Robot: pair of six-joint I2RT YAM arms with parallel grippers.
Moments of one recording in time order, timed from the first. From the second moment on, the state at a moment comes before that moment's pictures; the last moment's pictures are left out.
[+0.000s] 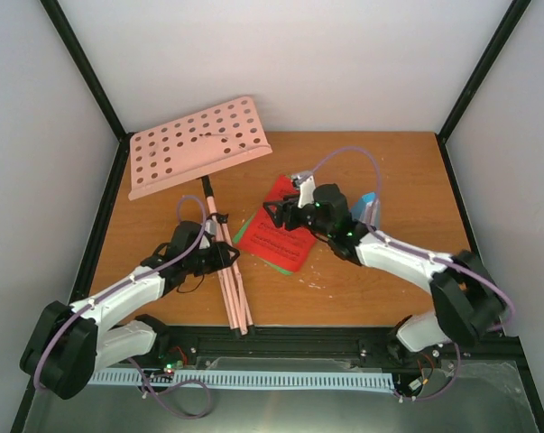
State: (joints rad) left arm -0.47 1.07 0.43 -0.13 0.29 -0.75; right arm 0.69 1.50 0.85 0.31 -0.21 0.39
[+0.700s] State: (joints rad) left arm -0.30 1.41 0.52 -0.08 0.30 -0.76; right arm 0.68 0.58 0.71 -0.35 0.10 0.41
